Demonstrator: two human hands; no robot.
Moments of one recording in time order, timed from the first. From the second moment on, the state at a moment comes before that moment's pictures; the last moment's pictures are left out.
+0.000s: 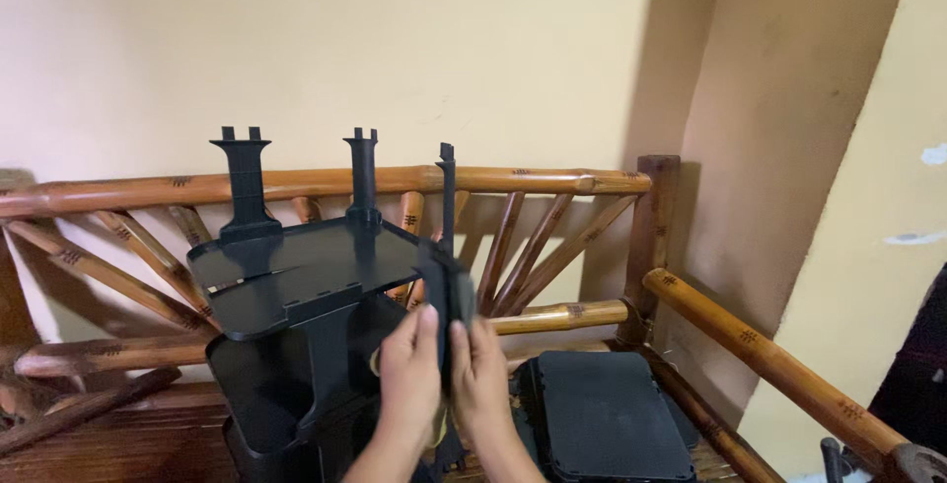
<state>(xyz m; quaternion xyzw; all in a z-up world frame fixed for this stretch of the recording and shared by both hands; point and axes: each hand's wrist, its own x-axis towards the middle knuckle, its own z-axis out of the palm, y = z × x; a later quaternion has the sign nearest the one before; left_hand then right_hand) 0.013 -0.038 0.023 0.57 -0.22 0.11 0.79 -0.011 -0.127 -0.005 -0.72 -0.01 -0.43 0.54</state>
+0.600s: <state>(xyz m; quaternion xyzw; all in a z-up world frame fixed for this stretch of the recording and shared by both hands) 0.001 -0.017 0.069 0.46 -0.22 0.05 0.86 -0.067 -0.097 0.082 -0.77 -0.18 -0.51 0.34</state>
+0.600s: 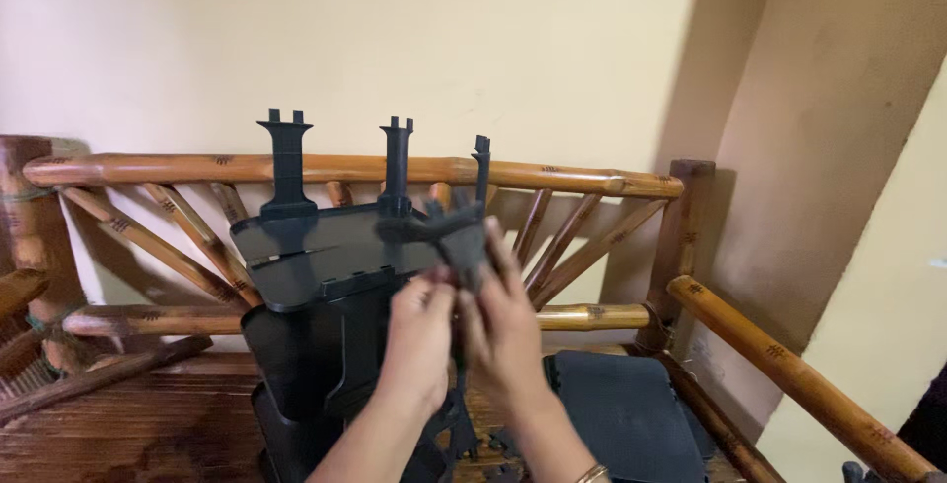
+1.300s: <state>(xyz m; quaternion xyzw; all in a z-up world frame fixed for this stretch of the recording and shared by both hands) -0.035 -0.007 0.115 0.53 -0.23 0.07 0.81 -0.097 -0.109 0.081 -0.84 -0.11 -0.52 0.11</state>
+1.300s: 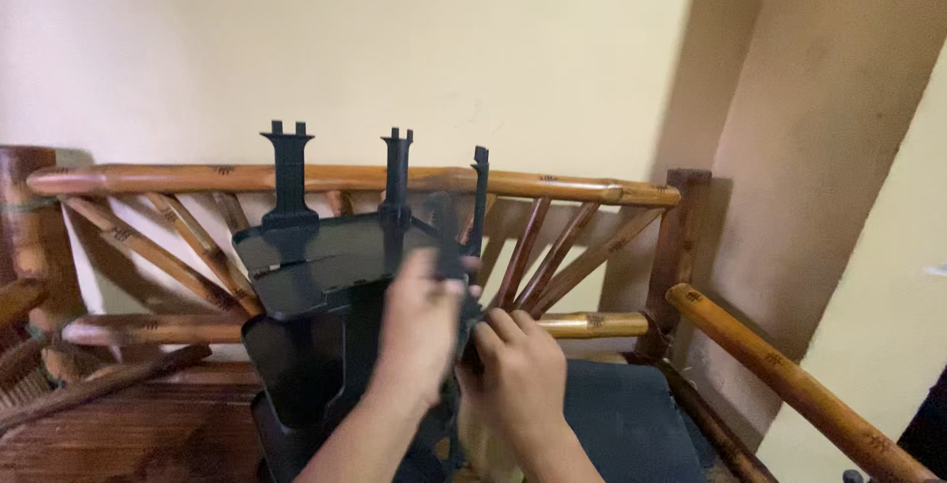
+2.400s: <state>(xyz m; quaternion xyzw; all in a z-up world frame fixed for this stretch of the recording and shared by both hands) -0.023 -0.002 0.103 0.46 -0.19 0.00 0.87 -0.097 -0.188 0.046 -0.86 -0.02 -0.45 0.24</state>
